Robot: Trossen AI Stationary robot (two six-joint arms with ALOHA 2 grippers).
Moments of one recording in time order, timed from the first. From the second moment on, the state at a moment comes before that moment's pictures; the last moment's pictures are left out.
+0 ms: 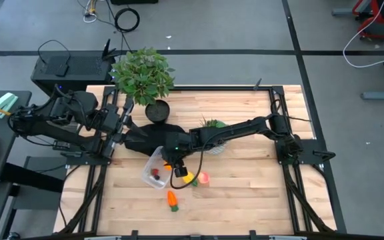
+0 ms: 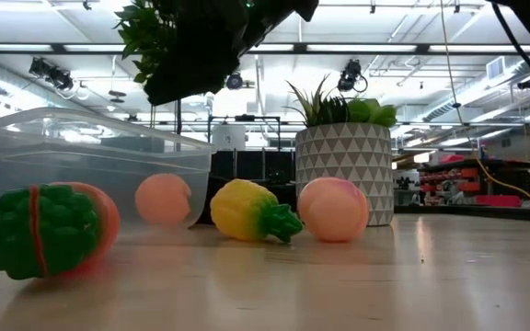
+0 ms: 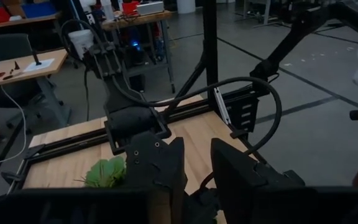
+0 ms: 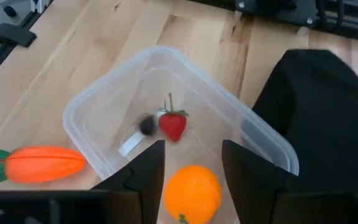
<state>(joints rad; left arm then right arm) -0.11 0.92 1.29 -0.55 0.15 0.14 0.10 2.13 1.81 -0.45 -0.11 -0.14</state>
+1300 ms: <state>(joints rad) -0.25 1.17 1.28 -0.67 0.30 0.51 0.61 1.53 0.98 -0.58 0.17 1.07</state>
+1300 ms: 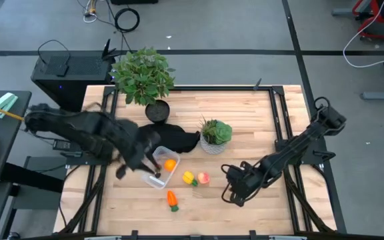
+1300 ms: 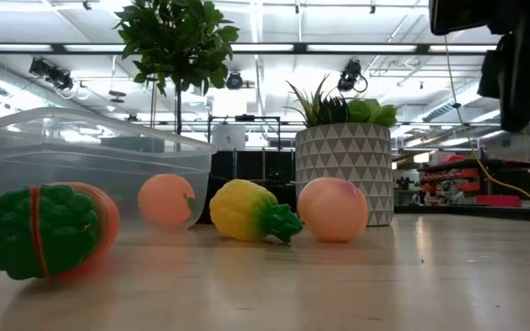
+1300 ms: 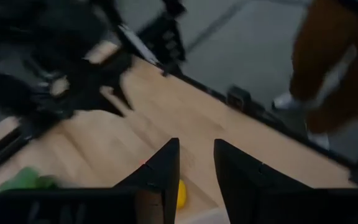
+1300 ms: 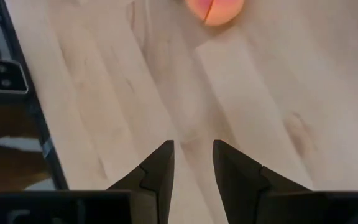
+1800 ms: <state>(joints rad) -0.51 1.63 1.49 -0.65 0.03 0.40 0.70 1.49 0.94 -0.61 0.35 1.08</state>
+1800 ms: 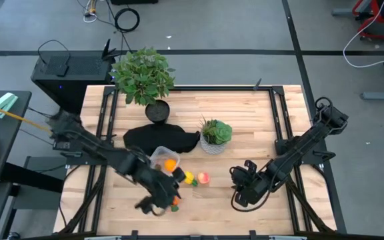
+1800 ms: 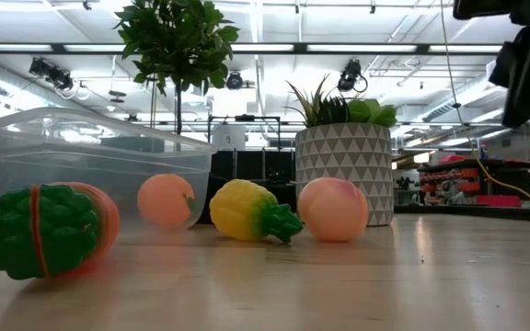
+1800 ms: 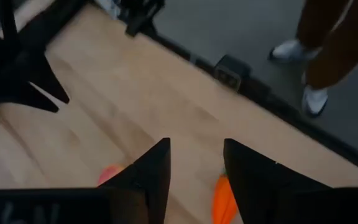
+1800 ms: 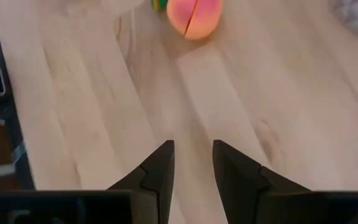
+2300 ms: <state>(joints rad) -0.52 2.09 1.95 -1.21 0.05 0.54 0.71 1.49 0.94 -0.61 0.48 1.05</state>
